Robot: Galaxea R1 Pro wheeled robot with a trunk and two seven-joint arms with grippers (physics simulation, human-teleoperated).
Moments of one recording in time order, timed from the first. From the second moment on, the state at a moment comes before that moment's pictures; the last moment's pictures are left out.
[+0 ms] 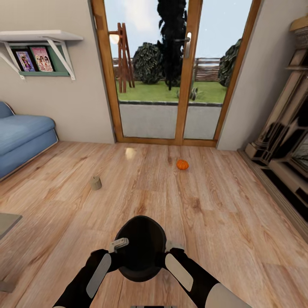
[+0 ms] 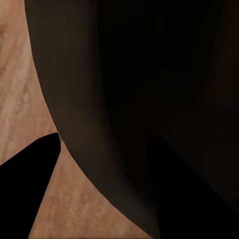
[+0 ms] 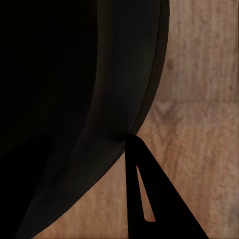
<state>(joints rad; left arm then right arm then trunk) -0.41 -0.06 -0.15 -0.93 0.57 0.68 0.30 -0.58 0.12 0.71 -0.70 -0.99 0.45 -0.54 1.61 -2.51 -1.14</state>
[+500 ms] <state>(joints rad) -0.41 -0.06 -0.15 -0.93 0.57 0.68 0.30 -0.58 0.12 0.71 -0.71 -0.99 0.45 -0.54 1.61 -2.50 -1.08</state>
